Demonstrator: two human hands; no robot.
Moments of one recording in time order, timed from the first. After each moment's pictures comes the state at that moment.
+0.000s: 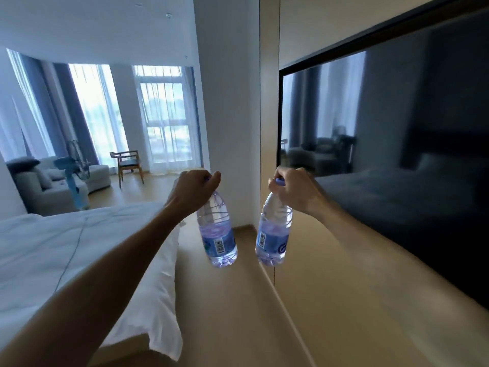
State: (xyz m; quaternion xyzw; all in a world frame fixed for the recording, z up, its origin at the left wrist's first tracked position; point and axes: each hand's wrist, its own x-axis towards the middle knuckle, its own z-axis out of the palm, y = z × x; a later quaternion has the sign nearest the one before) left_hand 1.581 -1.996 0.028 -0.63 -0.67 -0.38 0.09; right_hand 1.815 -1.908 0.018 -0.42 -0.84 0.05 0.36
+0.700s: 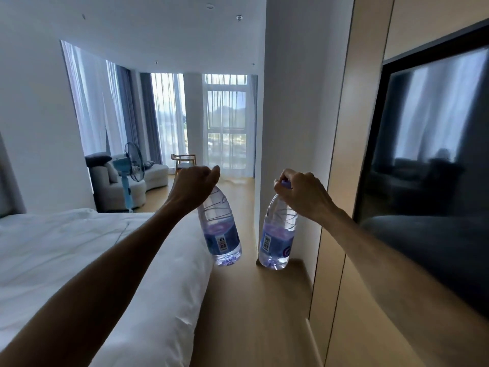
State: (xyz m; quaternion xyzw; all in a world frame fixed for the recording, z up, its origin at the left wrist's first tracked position) left_hand 1.365 -1.722 0.051 -0.55 -0.71 -0.40 0.17; right_hand 1.583 -1.582 0.042 -0.27 -0.89 0.07 0.36
